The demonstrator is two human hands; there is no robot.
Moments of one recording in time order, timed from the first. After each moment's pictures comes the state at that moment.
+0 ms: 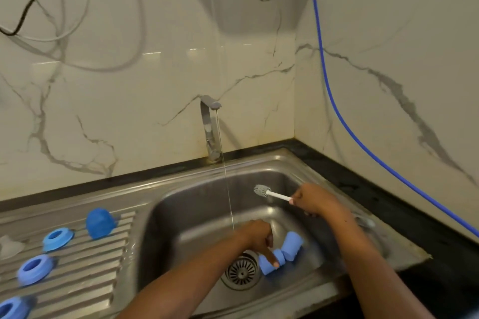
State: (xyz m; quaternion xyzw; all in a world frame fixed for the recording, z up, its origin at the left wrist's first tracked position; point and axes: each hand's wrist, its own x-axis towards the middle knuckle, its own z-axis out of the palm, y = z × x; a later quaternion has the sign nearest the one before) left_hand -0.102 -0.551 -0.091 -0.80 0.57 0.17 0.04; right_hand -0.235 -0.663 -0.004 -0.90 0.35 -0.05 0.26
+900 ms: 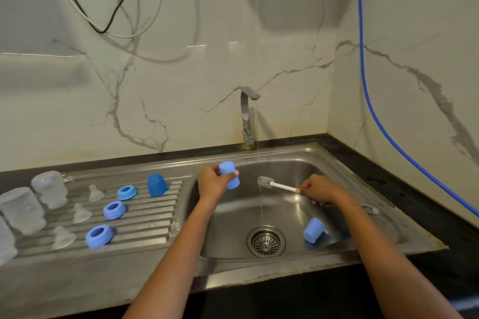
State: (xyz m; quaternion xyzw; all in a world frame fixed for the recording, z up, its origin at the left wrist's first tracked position) left_hand -0.080 -0.419 -0.010 -0.78 0.15 -0.01 -0.60; right_hand -0.233 -0.637 -0.008 -0.93 0.25 0.00 0.27
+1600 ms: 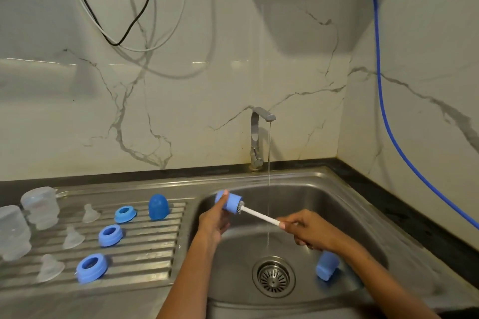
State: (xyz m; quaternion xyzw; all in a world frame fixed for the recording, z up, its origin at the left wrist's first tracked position) left_hand -0.049 -0.409 -0.045 -0.55 -0.02 0.22 -0.81; right_hand -0.213 -0.585 -0.020 -0.90 0.05 -0.06 0.42
